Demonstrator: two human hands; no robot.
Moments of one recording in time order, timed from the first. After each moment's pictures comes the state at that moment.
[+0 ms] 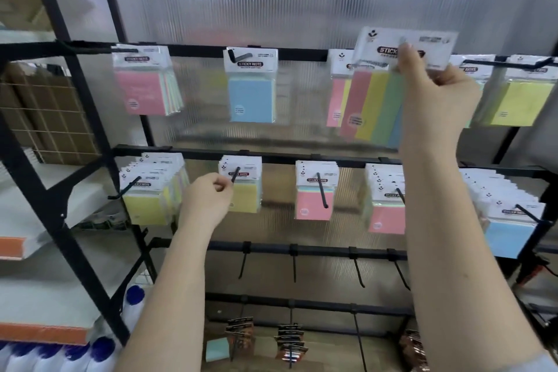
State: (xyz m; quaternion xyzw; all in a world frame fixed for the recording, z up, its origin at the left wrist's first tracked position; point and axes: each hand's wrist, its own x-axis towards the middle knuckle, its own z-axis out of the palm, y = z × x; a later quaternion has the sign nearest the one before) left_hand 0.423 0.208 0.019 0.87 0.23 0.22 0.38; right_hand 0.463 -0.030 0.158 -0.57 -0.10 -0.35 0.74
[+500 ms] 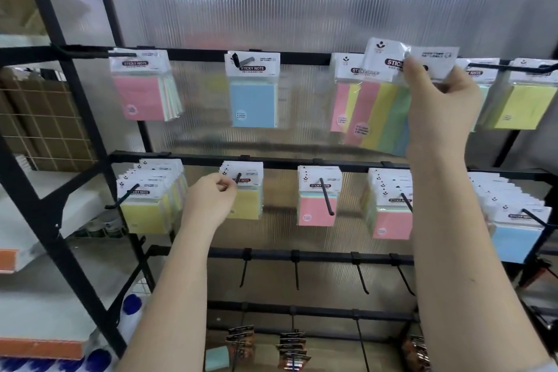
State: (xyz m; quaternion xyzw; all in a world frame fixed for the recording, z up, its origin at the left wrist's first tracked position) left_hand 0.438 0.217 0.020 0.87 0.22 0.22 0.39; right_hand 0.474 -0.029 0.156 -0.56 -0.12 -0.34 0.75
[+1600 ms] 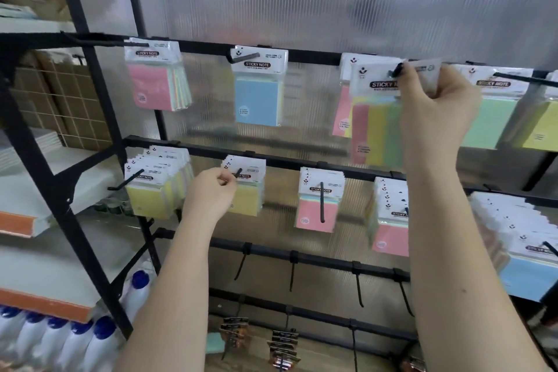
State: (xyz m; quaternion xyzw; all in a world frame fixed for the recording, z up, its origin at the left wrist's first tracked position) left_hand 0.445 0.198 0.021 0.85 0.26 0.24 0.39; right_hand 0.512 -0.038 0.150 -0.62 -0.18 -0.36 0.68
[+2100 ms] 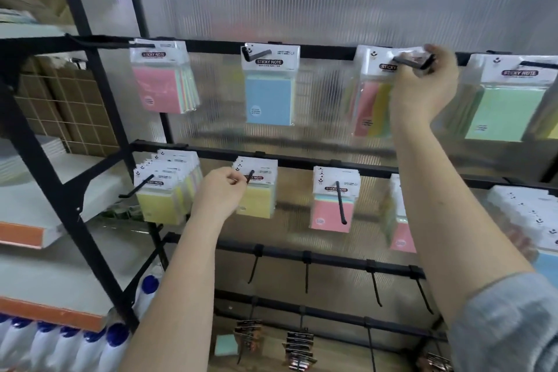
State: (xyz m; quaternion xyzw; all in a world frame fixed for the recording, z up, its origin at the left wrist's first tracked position) left_hand 0.454 0.219 0.022 0.87 0.25 0.21 0.38; right_hand 0.571 0.001 0.154 -0.62 -0.04 -0.38 0.68
